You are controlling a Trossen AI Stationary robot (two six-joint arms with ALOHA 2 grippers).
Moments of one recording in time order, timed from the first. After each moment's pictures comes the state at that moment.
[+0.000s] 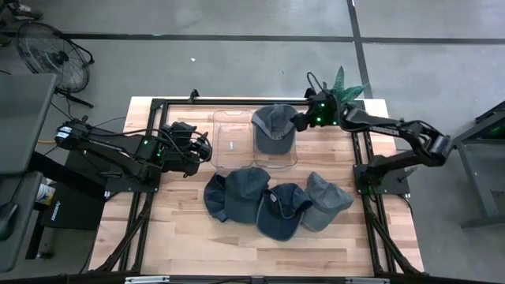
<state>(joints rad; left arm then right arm) -0.24 1.10 1.06 -0.96 -1.06 -1.05 -0.68 1.30 0.72 -0.05 -0.20 0.58</state>
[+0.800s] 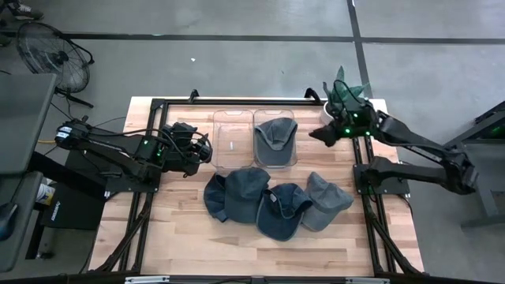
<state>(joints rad) -0.24 1.10 1.06 -0.96 -1.03 -1.02 -0.59 0.80 0.72 -0.50 -0.35 0.62</state>
